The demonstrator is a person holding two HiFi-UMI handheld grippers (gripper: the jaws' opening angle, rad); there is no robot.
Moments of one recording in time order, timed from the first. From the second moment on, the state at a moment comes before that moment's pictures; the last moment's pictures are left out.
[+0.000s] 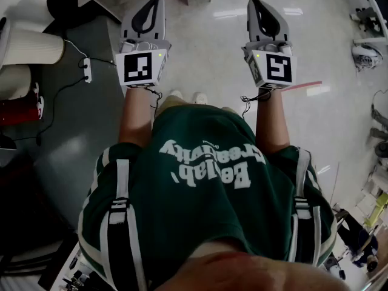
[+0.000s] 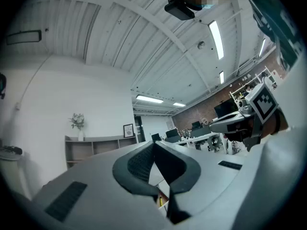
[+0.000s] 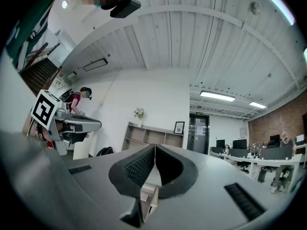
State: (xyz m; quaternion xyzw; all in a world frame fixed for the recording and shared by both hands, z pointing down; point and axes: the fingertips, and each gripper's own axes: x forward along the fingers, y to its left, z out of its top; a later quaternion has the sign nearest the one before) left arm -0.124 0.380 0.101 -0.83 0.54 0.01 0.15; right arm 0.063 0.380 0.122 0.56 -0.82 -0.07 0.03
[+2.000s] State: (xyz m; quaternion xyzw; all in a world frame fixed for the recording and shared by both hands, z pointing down) left arm -0.104 0.229 0.086 -0.84 0.51 0.01 0.17; right arm 0.078 0.233 0.119 0.57 -0.82 -0.08 0.01
